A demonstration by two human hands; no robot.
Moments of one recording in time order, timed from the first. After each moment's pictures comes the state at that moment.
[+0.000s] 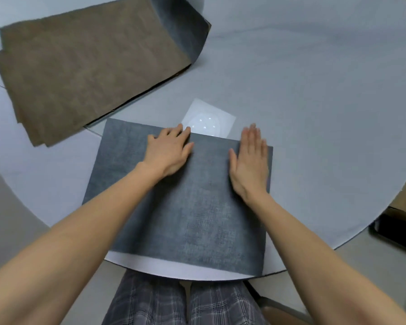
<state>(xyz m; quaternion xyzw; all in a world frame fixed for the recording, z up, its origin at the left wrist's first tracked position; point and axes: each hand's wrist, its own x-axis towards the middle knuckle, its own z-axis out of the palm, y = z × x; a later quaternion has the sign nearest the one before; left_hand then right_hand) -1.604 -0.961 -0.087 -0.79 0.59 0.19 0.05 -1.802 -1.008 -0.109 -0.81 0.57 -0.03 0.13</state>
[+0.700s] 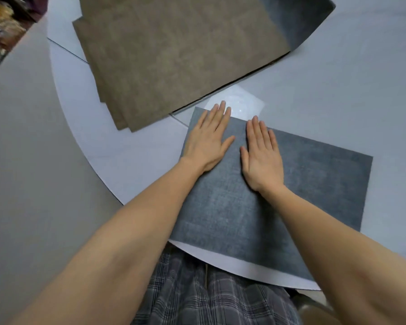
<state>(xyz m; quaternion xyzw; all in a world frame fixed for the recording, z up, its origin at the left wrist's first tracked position) -1.481 -0.913 -0.131 -0.75 0.65 0.15 -0.02 -1.642 -0.954 -0.138 -0.89 0.43 0.04 0.10</state>
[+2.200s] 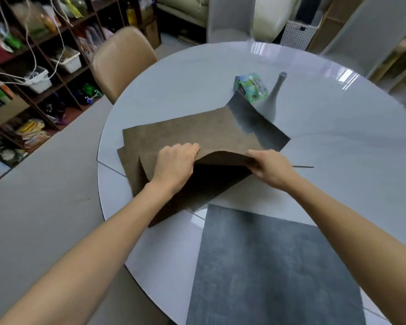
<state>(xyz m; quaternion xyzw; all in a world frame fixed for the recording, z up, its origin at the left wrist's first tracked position) -1.330 -0.949 0.062 -0.76 0.64 -0.03 -0.10 -1.545 -1.081 0.048 -0.93 0.37 -0.02 0.10</state>
